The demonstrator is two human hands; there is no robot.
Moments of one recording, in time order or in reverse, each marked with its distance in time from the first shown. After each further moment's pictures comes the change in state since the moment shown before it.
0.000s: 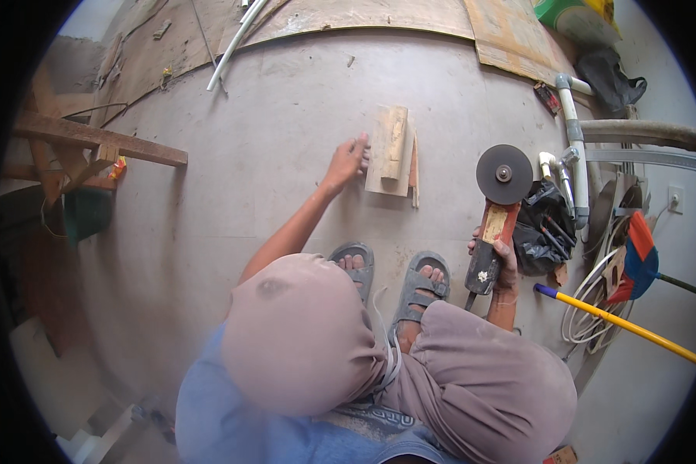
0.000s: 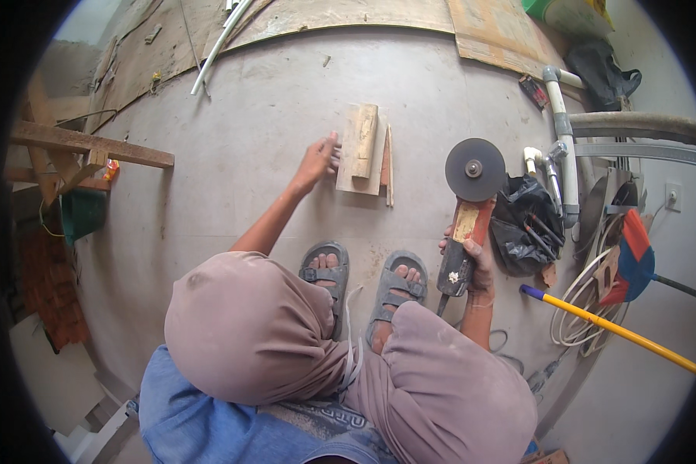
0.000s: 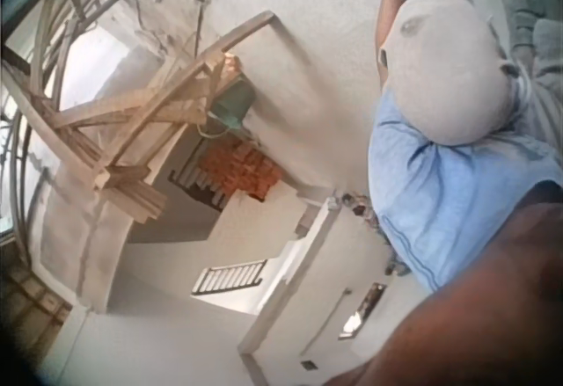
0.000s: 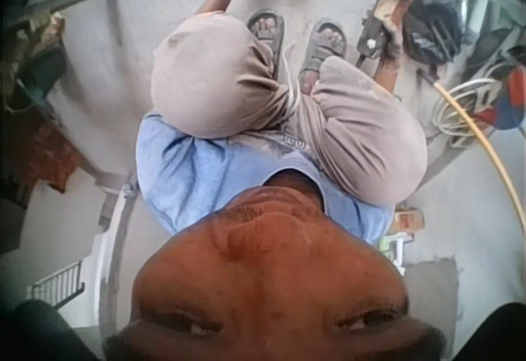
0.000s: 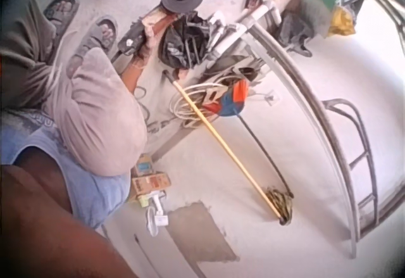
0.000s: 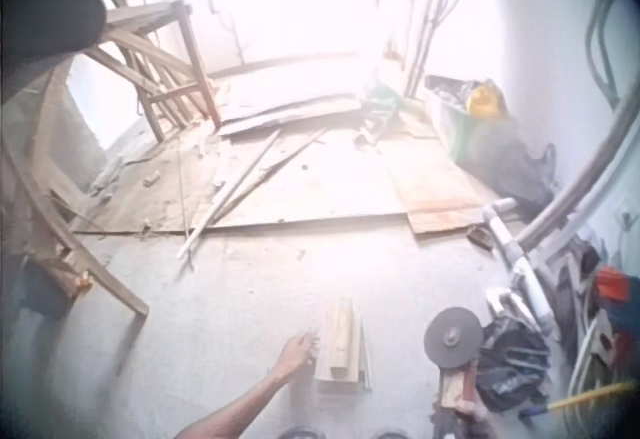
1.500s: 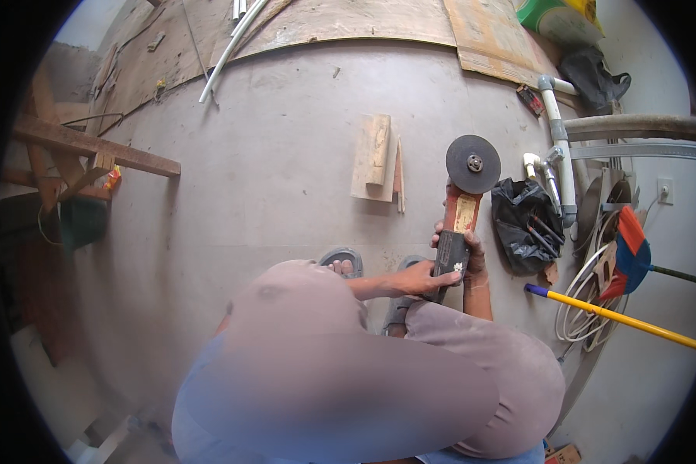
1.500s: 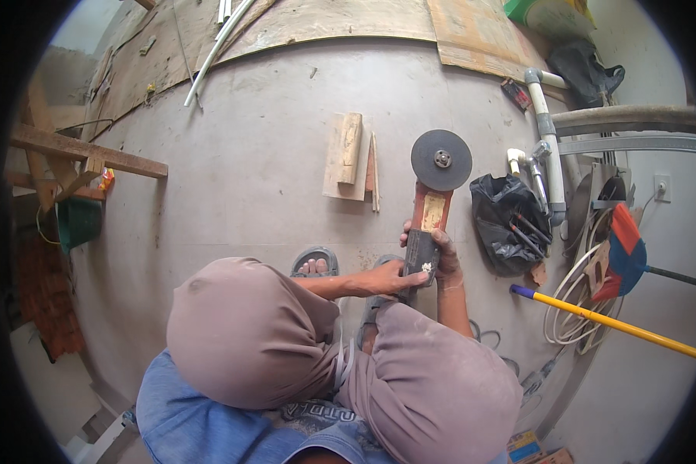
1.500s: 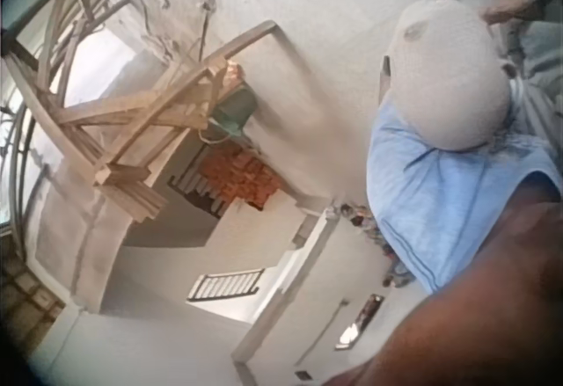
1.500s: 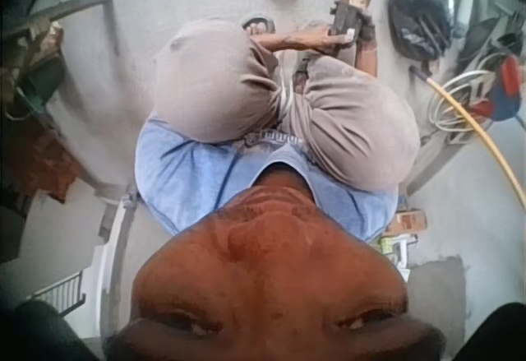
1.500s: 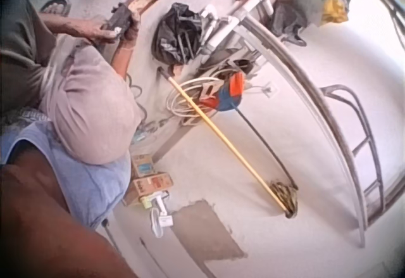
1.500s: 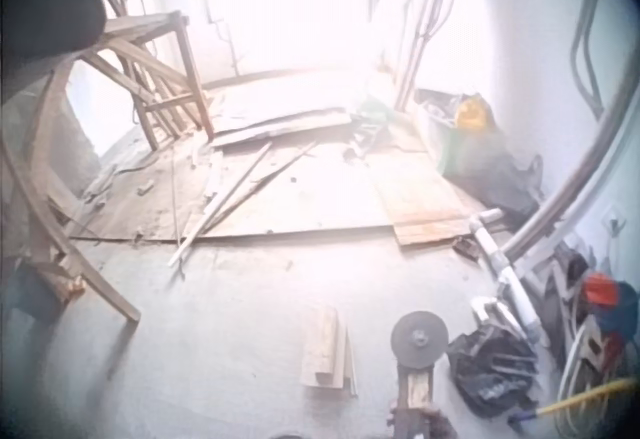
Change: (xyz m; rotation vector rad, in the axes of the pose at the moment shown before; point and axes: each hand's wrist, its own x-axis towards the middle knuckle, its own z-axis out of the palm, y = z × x) left_hand -0.191 0.032 0.153 -0.179 -0.891 -0.198; right_hand 0.029 0.032 0.006 0.368 -0.258 0.146
